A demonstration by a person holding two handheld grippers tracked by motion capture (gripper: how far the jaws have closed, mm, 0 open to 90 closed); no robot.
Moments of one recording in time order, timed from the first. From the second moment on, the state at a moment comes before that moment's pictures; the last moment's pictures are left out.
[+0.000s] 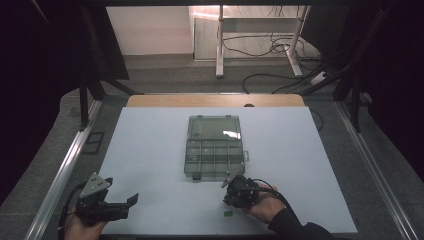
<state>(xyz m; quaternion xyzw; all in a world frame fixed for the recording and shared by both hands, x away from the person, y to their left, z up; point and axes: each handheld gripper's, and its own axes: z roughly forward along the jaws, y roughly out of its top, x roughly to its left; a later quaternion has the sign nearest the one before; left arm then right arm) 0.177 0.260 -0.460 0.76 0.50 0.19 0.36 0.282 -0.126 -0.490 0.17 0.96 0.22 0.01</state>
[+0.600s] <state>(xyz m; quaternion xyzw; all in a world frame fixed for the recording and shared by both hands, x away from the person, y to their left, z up) 0.178 0.259 -0.460 0.77 0.50 0.19 0.36 0.294 -0.131 -0.465 0.20 0.94 0.28 0.01</state>
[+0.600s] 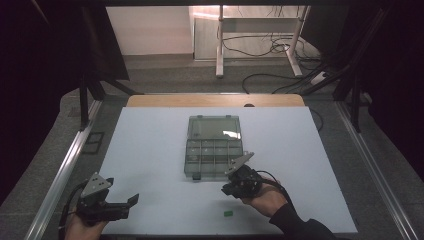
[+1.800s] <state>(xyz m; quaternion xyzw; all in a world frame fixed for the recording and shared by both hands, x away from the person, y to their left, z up) 0.179 0.259 -0.460 0.77 0.49 0.18 0.36 0.330 -0.116 -0.447 0.23 0.92 0.33 0.02</state>
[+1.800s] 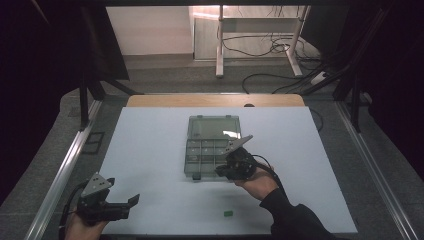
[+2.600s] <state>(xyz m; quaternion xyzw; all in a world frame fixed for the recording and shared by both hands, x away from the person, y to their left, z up) 0.180 0.259 -0.460 0.77 0.49 0.18 0.36 0.356 -0.090 -0.454 0.24 0.91 0.34 0.05</state>
